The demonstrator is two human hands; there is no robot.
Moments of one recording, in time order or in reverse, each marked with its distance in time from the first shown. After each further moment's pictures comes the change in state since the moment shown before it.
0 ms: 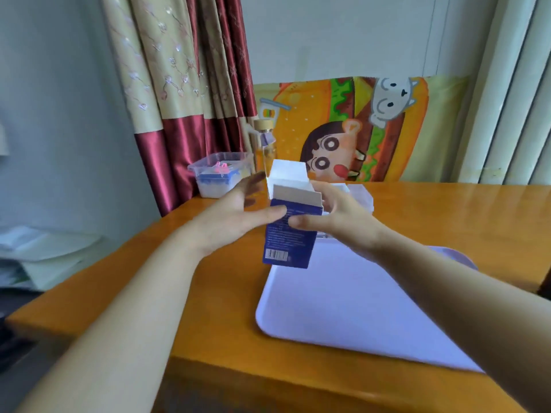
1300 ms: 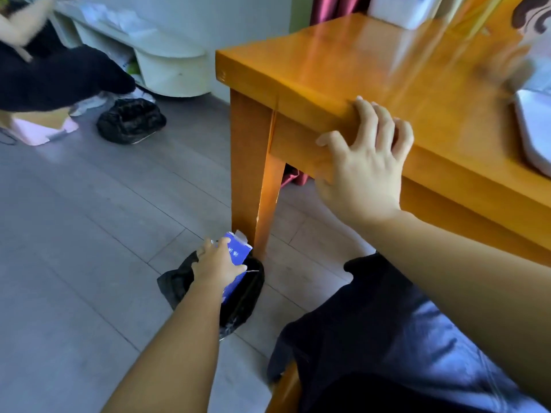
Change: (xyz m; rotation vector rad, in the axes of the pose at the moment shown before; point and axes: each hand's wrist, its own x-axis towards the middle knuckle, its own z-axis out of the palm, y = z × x) left_hand -0.361 -0.400 0.033 0.442 0.225 -1.105; right_hand -0.052 0.058 0.359 -1.285 0.193 -0.346
